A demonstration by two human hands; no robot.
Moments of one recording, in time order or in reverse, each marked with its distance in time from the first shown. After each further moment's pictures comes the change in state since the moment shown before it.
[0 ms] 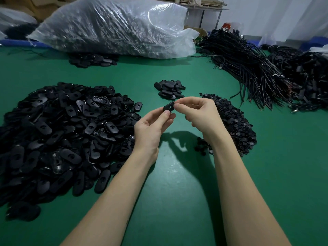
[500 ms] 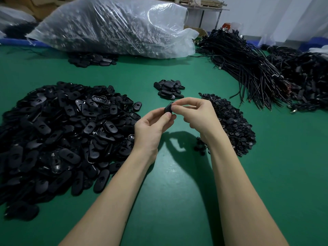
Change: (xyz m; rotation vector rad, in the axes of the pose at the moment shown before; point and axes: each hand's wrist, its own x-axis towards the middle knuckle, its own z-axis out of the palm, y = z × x) left_hand 0.001 -0.003 -0.002 0.054 -0.063 0.025; right_hand -0.002 -0.005 0.005 -0.012 0.003 0.081
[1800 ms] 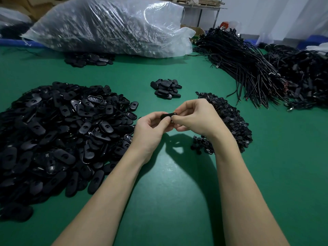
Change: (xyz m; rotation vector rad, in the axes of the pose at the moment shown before) left_hand 0.001 -0.003 -0.005 0.267 -0.127 0.050; right_hand -0.004 -0.003 -0.017 -0.226 -0.144 0.012
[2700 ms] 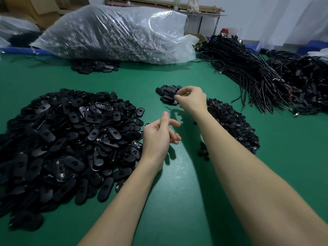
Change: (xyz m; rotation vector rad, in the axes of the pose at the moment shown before) left_hand -0.003 0.008 0.011 0.022 0.151 -0.032; right_hand 0.098 -0.004 0.025 -0.155 0.308 0.009
